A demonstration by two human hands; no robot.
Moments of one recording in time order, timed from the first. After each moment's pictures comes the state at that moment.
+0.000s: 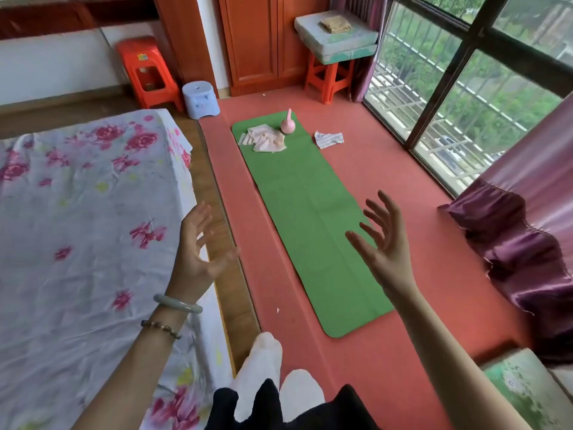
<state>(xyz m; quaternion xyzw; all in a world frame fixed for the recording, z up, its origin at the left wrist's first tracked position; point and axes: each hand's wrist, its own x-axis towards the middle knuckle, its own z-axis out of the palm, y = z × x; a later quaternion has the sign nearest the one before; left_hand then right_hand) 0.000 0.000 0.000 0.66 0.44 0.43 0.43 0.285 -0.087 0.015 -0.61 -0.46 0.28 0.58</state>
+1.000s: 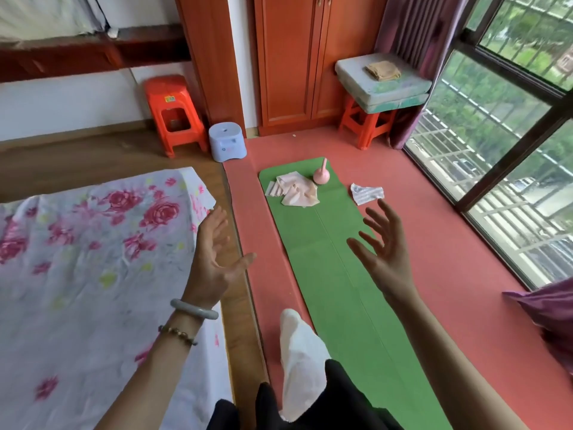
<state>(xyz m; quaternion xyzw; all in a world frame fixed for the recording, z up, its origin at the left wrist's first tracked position) -0.004 0.448 0.007 0.63 0.46 0.45 0.43 0.268 0.388 0.014 -0.59 -0.47 0.32 0.58</state>
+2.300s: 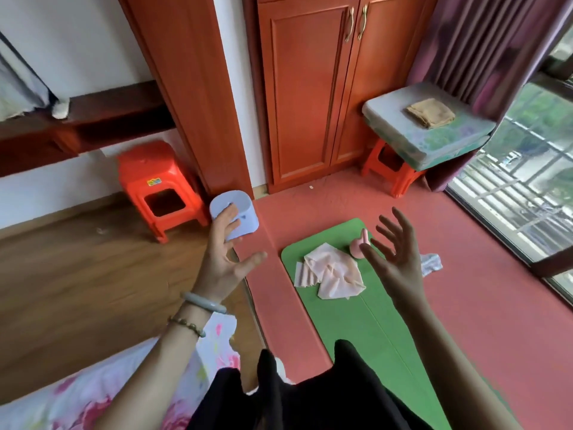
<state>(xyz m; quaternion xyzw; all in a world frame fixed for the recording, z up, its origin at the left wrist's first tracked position) -0.012 1.199 0.002 0.68 0.39 0.41 0.46 0.246 1.084 -0.001 -0.64 -0.40 0.27 0.60</state>
